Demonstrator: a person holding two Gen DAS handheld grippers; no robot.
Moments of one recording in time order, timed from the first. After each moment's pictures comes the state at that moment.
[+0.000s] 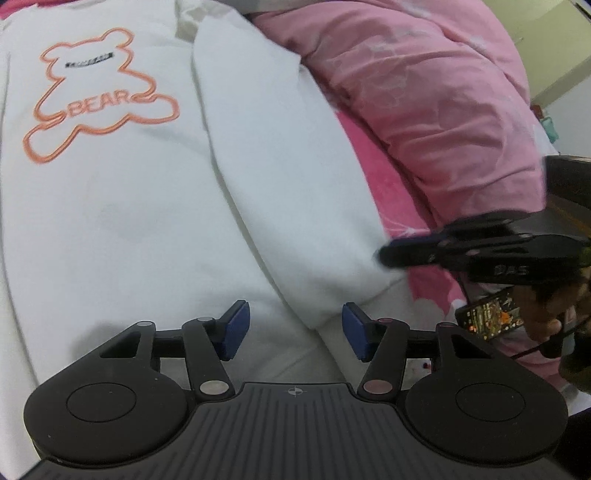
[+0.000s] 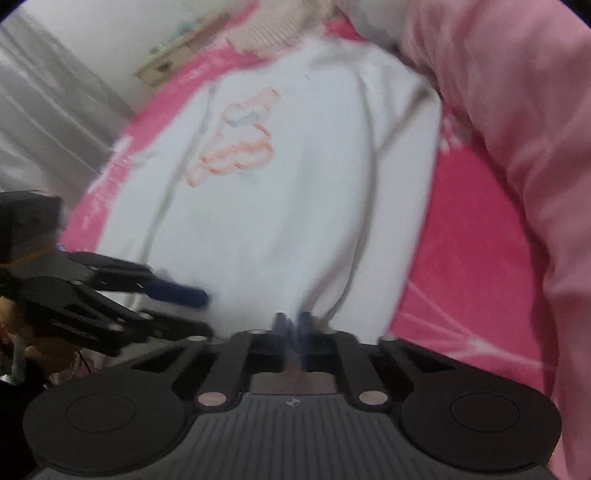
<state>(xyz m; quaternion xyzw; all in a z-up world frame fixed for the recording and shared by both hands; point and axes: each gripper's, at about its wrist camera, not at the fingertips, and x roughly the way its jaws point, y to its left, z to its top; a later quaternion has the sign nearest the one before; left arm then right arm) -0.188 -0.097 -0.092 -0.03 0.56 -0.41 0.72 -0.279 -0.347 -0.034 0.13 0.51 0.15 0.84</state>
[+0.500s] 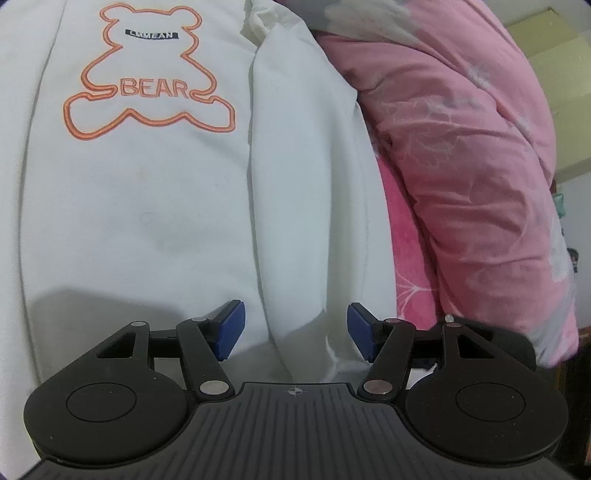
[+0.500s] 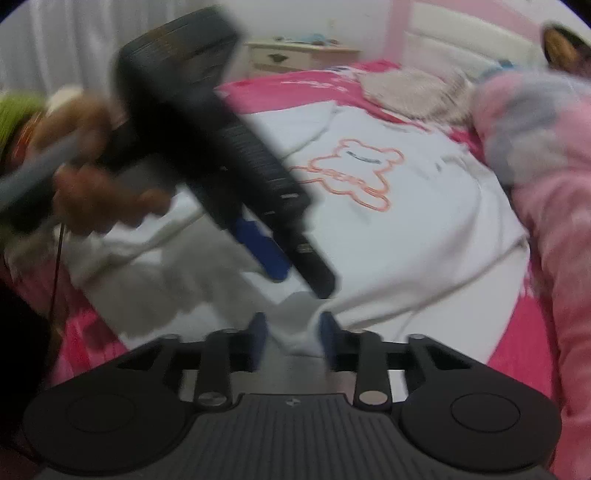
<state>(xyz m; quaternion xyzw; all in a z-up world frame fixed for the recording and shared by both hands) -0.151 -0.087 -0.100 -0.14 0.59 -0.36 0.71 -0.324 -0.230 -0.042 -0.13 0.40 0.22 0.88</state>
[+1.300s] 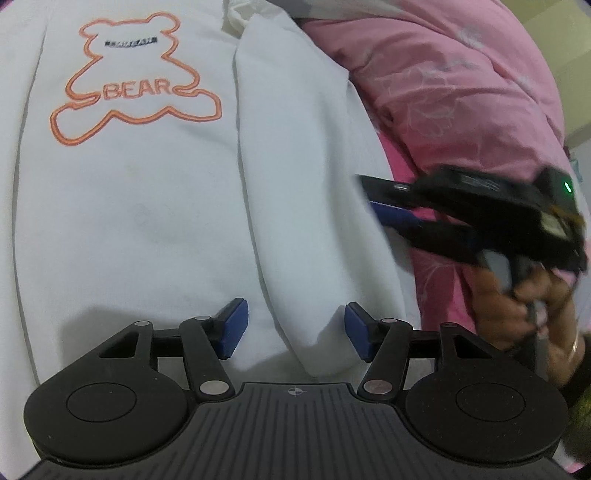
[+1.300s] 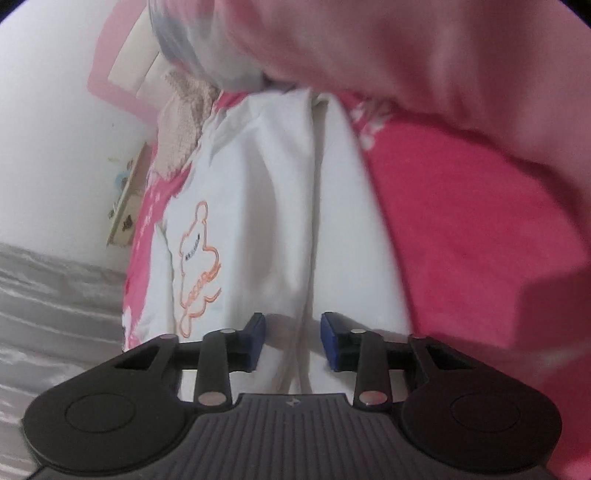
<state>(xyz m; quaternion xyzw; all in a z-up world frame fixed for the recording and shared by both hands) -0.171 -0.102 -0.097 -0.06 0.57 -0.37 0.73 -0.231 -0.379 -0.104 0.44 0.44 0.03 0.79</state>
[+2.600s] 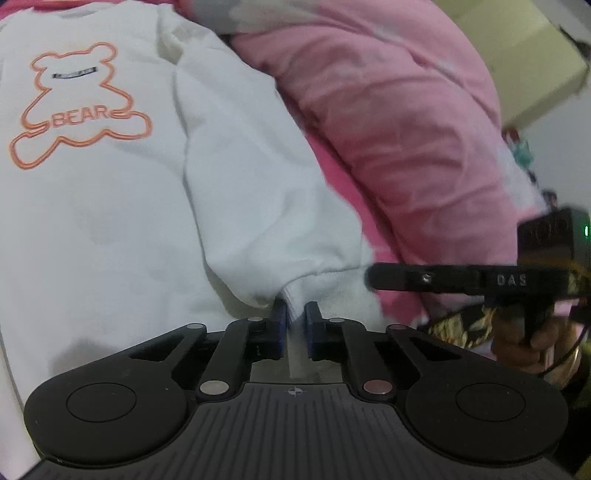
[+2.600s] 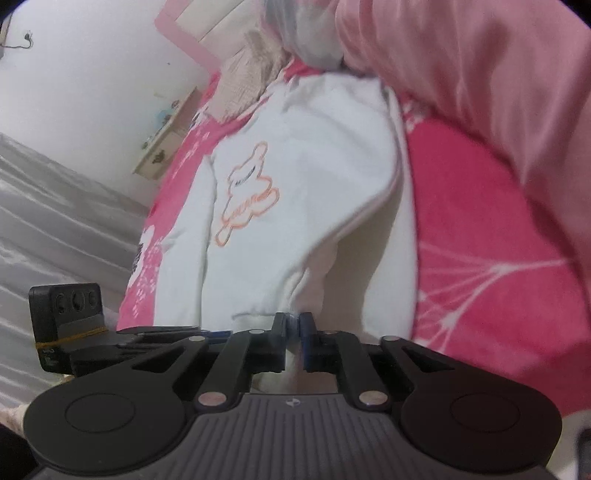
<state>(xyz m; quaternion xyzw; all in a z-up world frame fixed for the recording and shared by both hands) -0.196 -0.097 -0.076 -0.09 0.54 -0.43 0.71 -0.319 -0.370 -0.038 0.35 0.45 0.08 0.82</state>
